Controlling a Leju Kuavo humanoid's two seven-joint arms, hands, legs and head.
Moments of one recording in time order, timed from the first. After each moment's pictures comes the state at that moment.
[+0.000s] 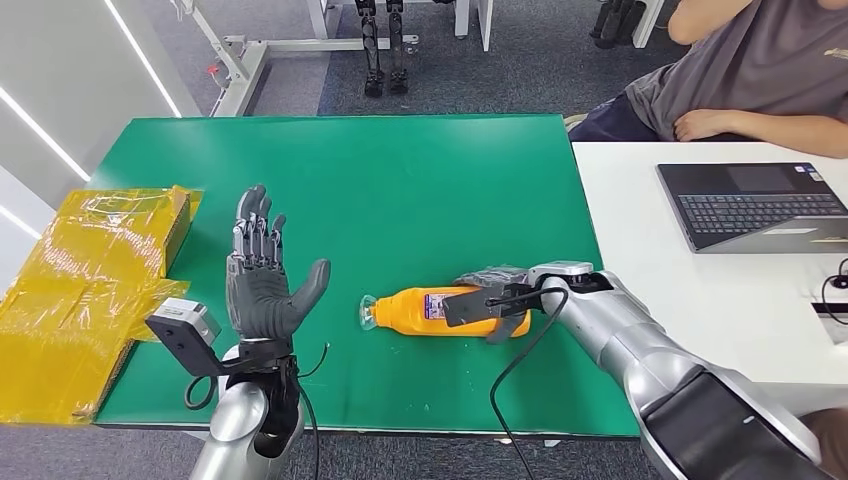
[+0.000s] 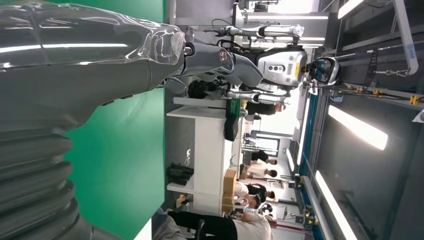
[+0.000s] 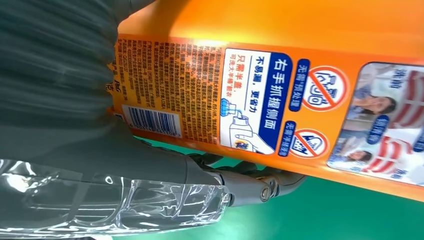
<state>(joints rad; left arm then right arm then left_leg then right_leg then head) -0.16 -0.21 -0.37 -1.52 0.02 0.35 -0.64 -0.95 -0.01 0.91 -0.40 0.68 0.46 -0.38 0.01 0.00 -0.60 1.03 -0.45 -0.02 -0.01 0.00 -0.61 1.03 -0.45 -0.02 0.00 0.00</state>
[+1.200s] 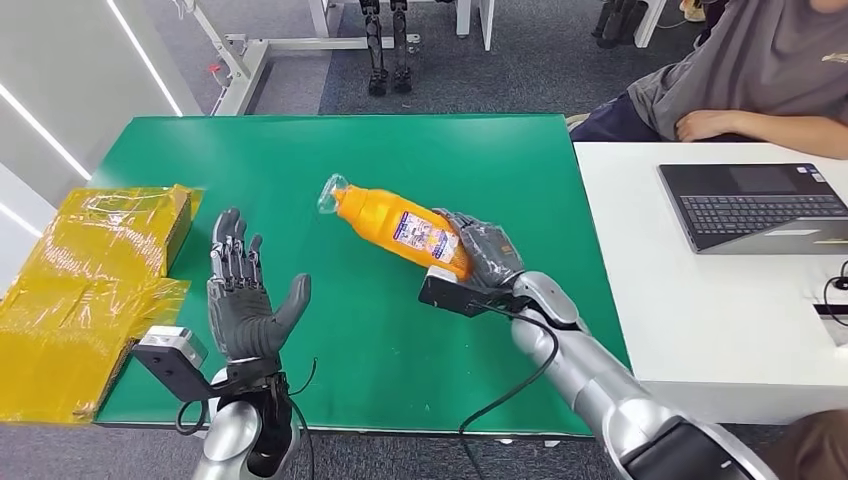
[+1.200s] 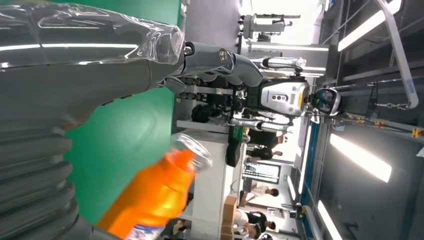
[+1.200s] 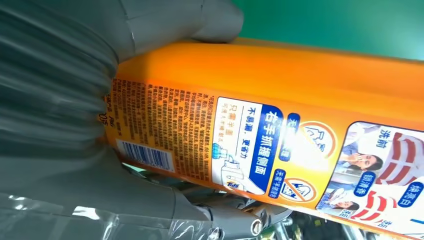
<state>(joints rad) -0.09 -0.20 -0.35 -1.55 0.02 0.42 -0.69 -0.71 0.05 0.71 -0.66 0.56 -0.36 -0.41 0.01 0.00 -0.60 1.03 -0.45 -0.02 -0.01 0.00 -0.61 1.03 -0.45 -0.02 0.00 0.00</state>
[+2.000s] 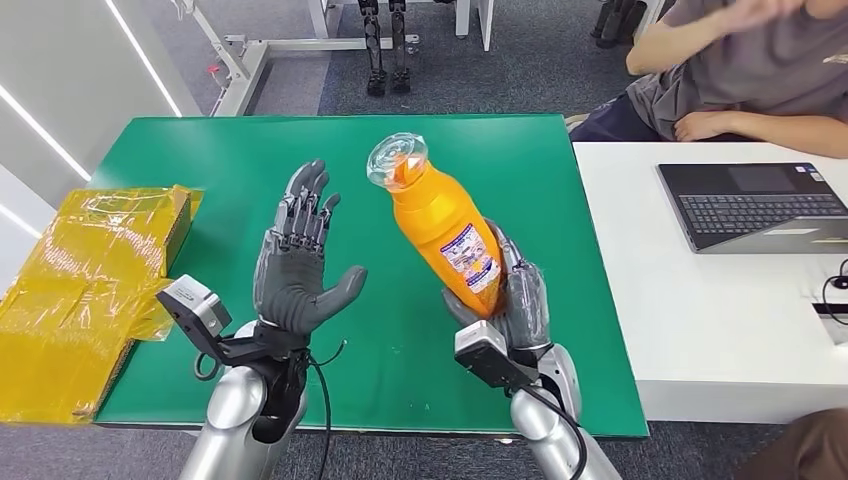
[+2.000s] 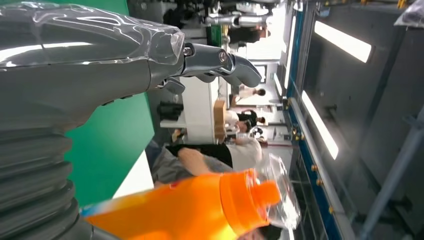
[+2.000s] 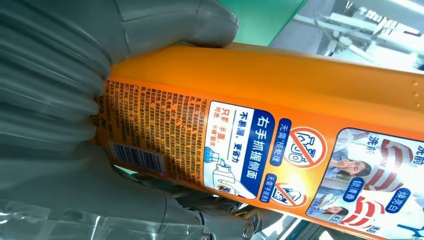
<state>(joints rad) -0.23 -0.19 -0.43 -1.57 0.05 0.09 -0.54 -0.25 0.11 0.45 -1.28 0.56 -0.50 -0.52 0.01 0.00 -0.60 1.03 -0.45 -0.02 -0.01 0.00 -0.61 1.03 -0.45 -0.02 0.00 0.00</state>
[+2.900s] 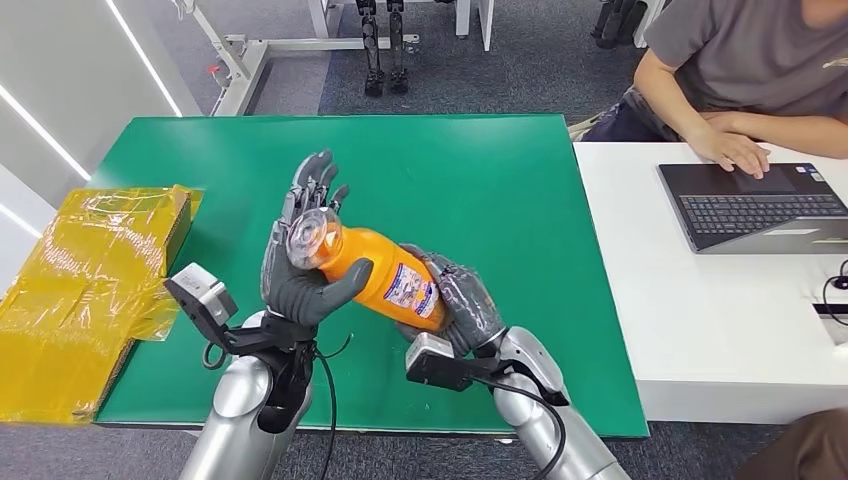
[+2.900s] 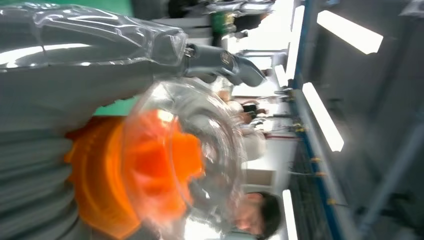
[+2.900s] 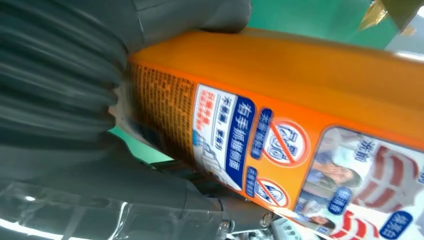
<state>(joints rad) -0.27 -0.20 -0.44 -1.53 0.07 0.06 -0.54 -0.36 0.11 0.55 -1.16 0.71 -0.18 -0.52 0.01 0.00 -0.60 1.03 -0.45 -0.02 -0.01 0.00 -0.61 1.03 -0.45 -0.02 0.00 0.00</state>
